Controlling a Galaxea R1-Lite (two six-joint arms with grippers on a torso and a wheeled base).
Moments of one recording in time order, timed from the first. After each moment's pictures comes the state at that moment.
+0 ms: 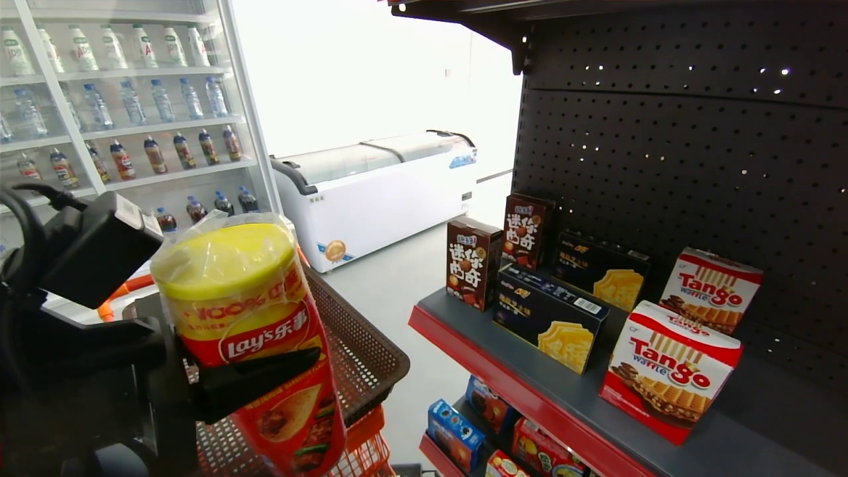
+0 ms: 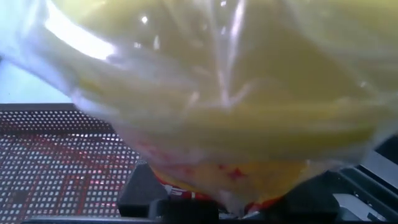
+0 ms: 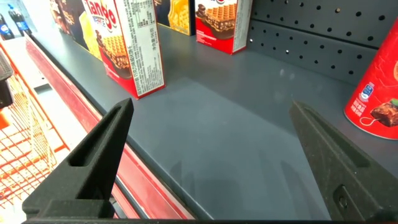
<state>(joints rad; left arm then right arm) -0.53 1.16 -0.69 -0.16 -0.28 0.05 0.00 0.00 0.00 0.01 -0.01 0.01</state>
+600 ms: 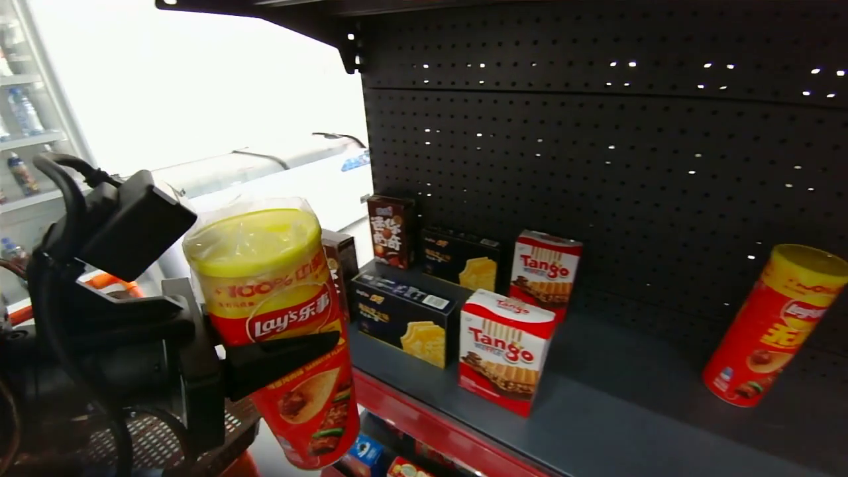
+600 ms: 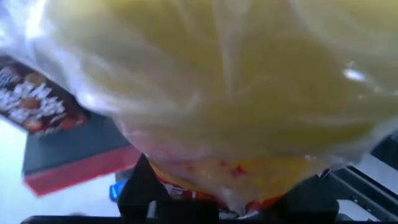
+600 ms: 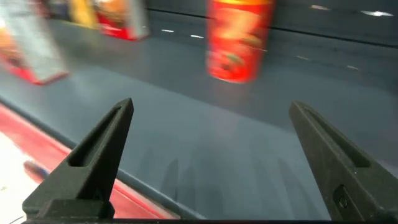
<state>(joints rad) -0.56 1.21 -0.75 -0.15 -0.28 0.05 0.00 0.00 0.00 0.01 -0.01 0.01</state>
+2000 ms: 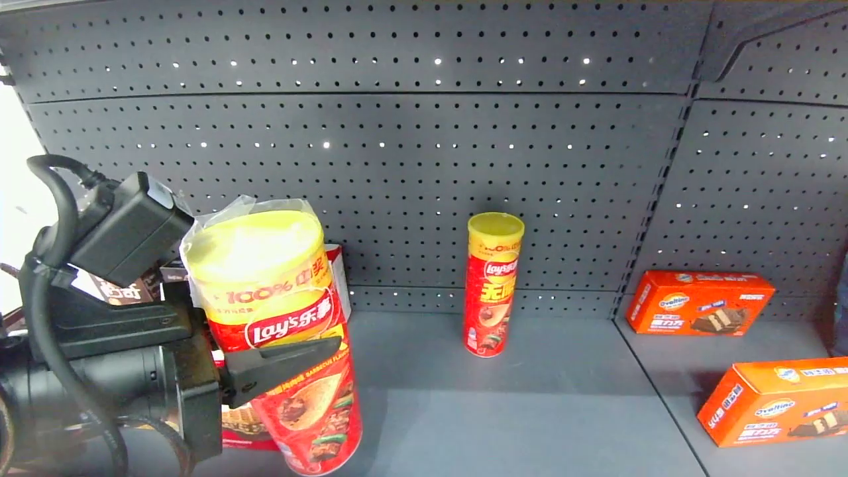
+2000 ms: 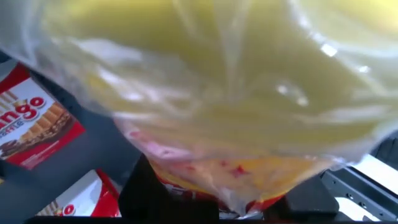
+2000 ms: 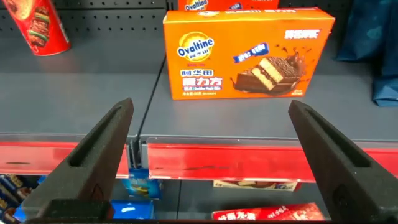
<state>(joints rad) -0.57 1.21 -0.75 -0.15 -0.28 0.05 0.00 0.00 0.00 0.01 -0.01 0.01</state>
